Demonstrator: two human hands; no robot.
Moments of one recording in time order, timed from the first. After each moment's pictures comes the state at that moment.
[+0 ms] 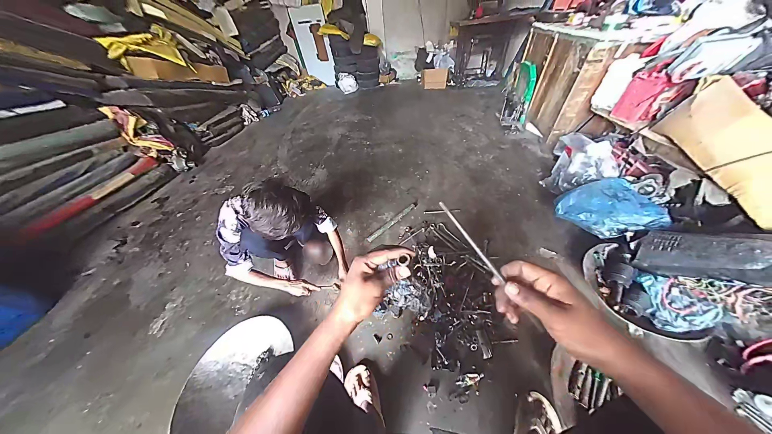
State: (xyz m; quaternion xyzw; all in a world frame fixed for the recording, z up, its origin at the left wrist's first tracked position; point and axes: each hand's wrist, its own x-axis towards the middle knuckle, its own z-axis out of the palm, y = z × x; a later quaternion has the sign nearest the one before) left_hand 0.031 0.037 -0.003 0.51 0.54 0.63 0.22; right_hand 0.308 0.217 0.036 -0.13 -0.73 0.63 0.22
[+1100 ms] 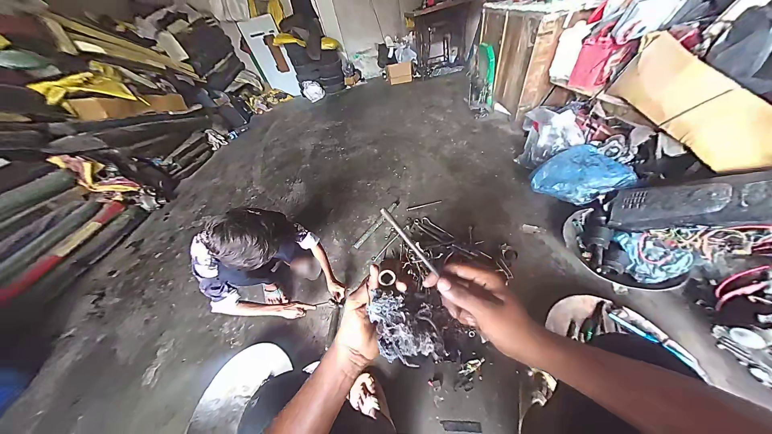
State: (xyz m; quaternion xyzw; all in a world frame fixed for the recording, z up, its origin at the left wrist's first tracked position) left_hand 0.096 0.051 -0.009 0.25 0.17 0.76 0.58; right_hand 0.281 0.180 0.031 -0.08 -0.65 0.70 0.28
